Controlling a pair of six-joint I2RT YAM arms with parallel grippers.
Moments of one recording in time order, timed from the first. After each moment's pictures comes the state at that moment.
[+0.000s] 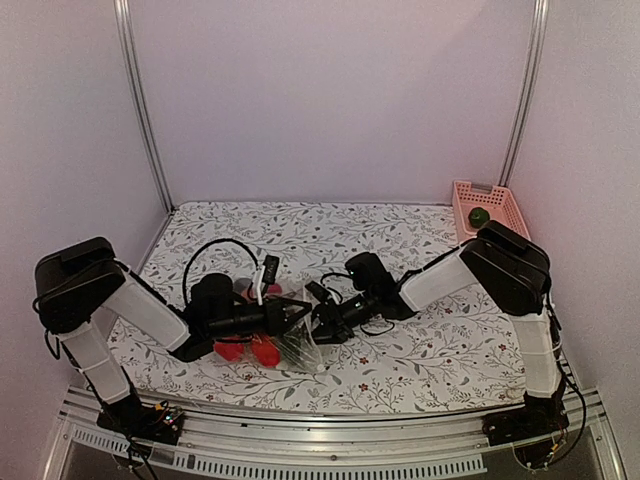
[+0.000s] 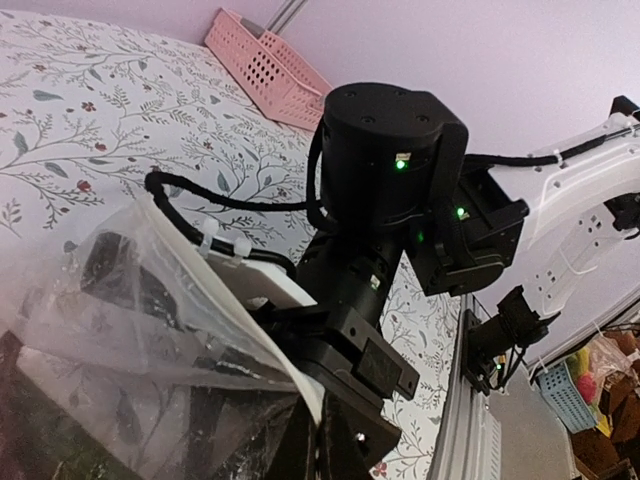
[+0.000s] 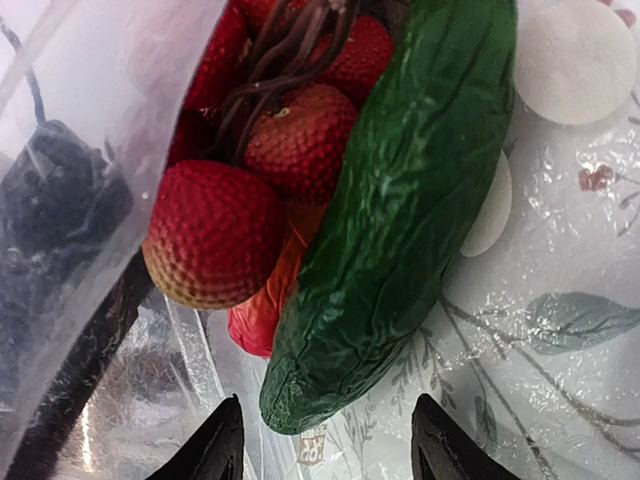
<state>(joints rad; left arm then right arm) -0.84 1.71 0.44 1.08 0.31 -0.65 0.86 2.20 1.19 0.35 -0.95 0.80</state>
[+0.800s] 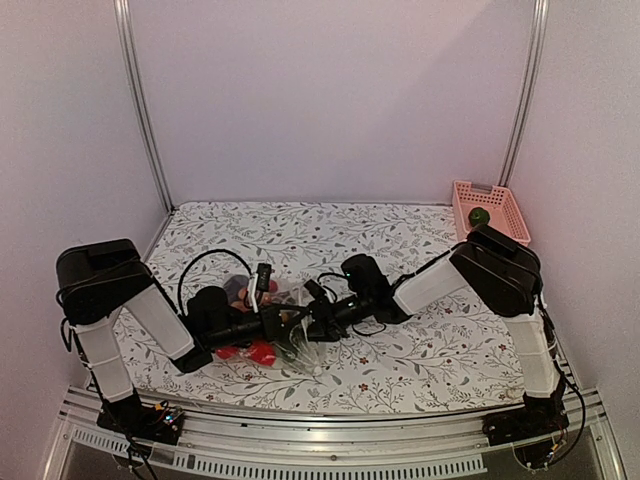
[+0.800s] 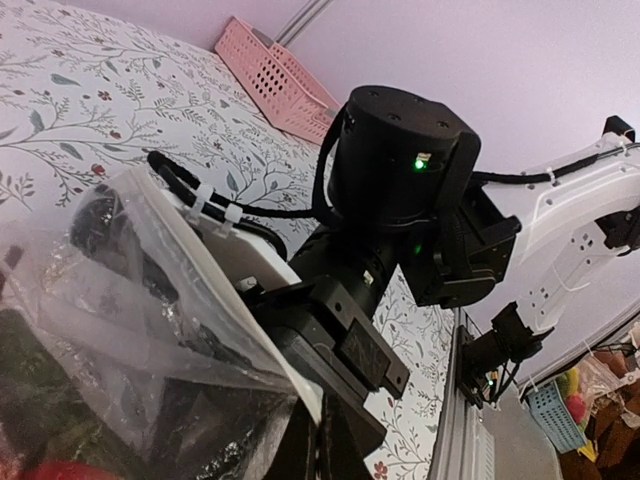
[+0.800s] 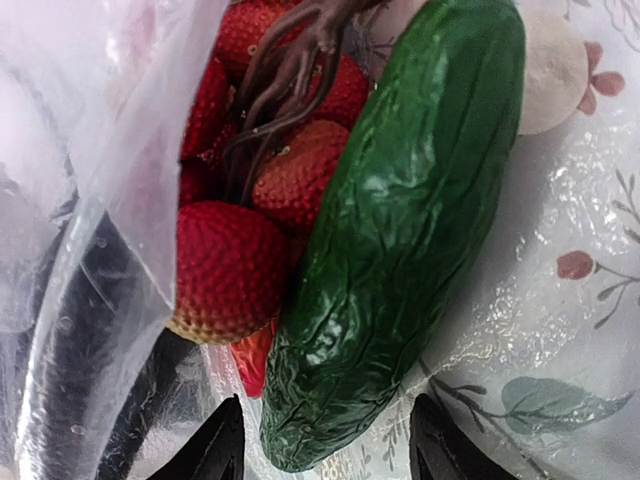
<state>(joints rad) -0.84 1.85 0.37 1.37 0.27 -0.73 0.87 2.26 1.22 0.46 -0.89 0.92</state>
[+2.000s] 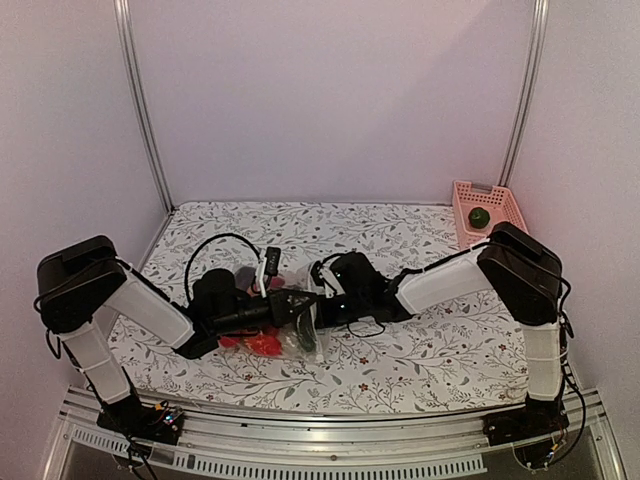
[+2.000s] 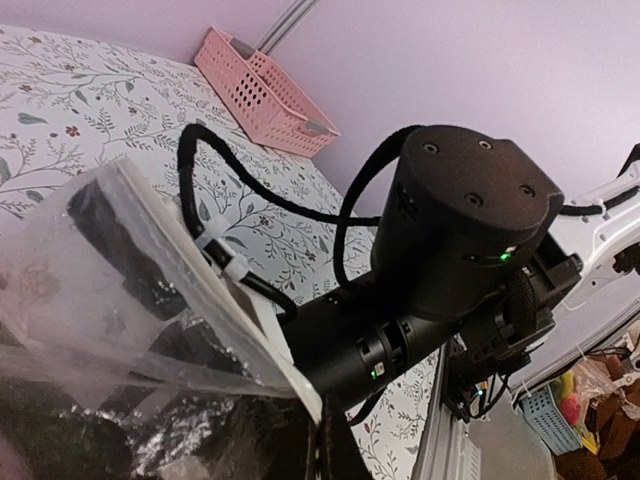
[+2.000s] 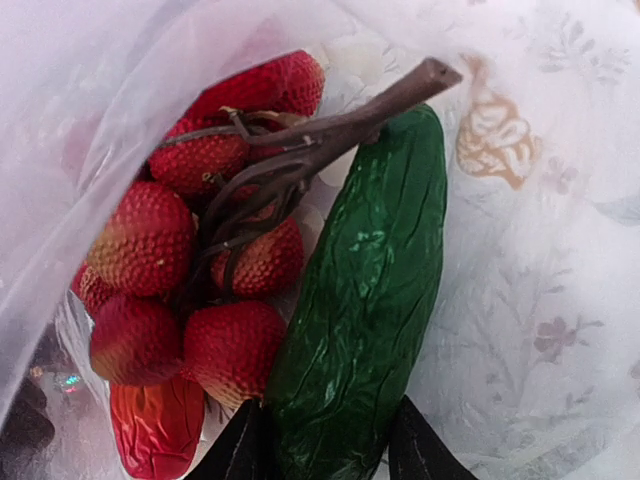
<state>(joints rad) -0.85 1.72 0.48 1.14 0.29 -0.72 0.95 2.12 1.22 0.24 -0.26 0.66</state>
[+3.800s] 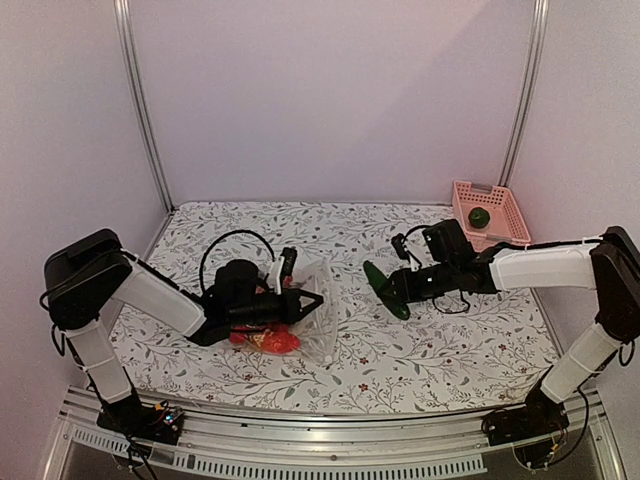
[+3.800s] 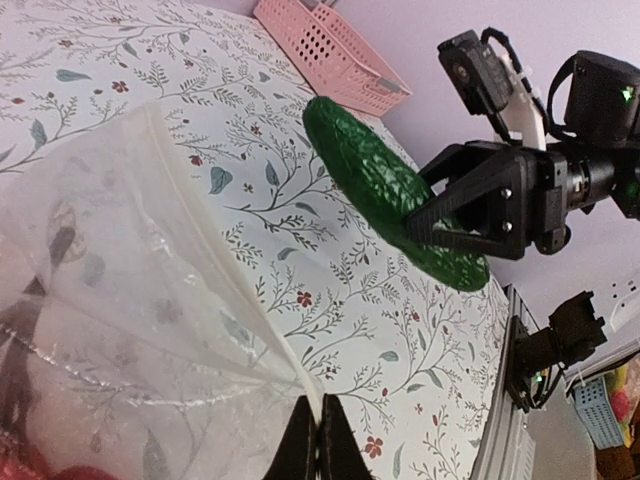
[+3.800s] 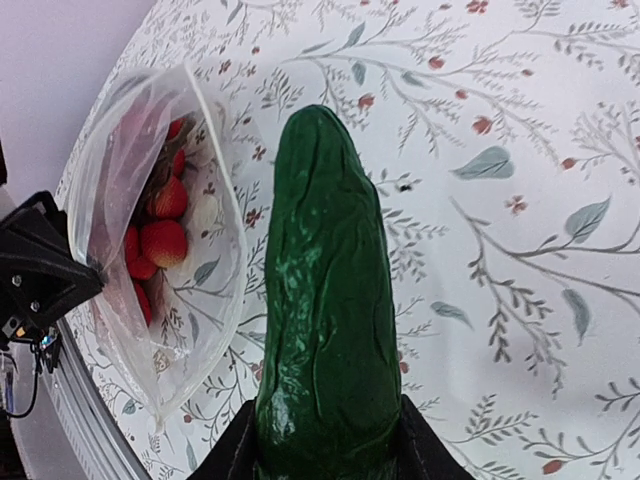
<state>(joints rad) -0.84 1.77 0.61 0.86 0.24 -0.64 0.66 1.59 0.87 -0.08 -0.32 0.41</state>
